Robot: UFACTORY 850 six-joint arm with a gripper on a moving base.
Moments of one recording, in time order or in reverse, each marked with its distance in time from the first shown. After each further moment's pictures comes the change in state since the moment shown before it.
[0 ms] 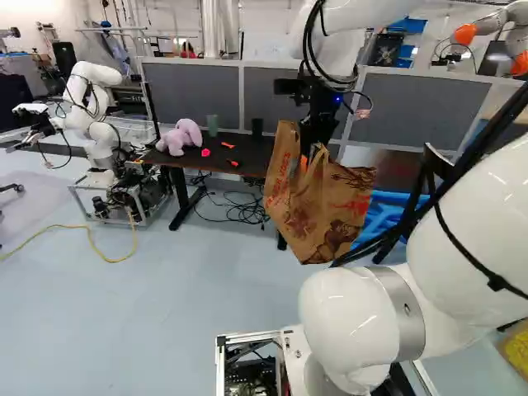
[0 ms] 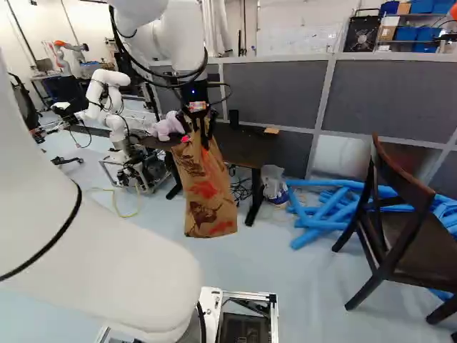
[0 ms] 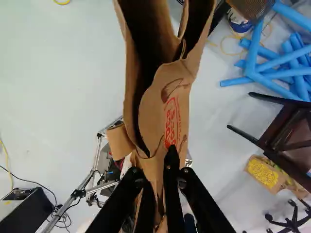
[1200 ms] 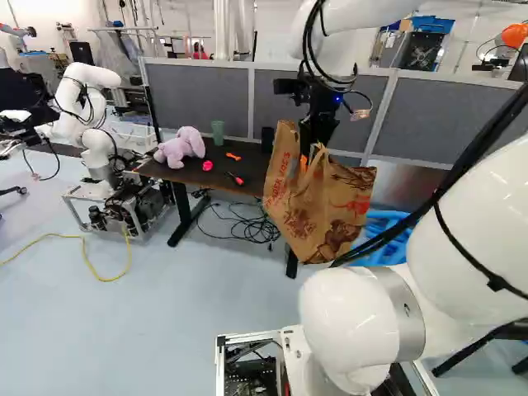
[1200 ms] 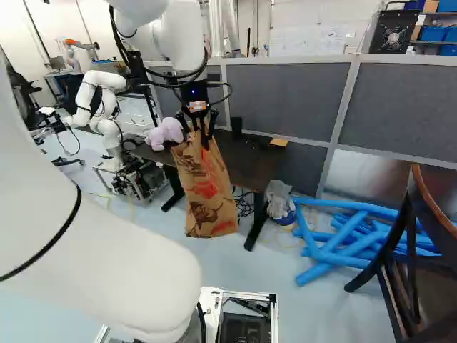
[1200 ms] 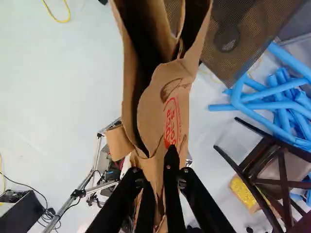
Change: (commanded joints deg) arm 0.0 0.0 0.0 0.0 0.0 0.0
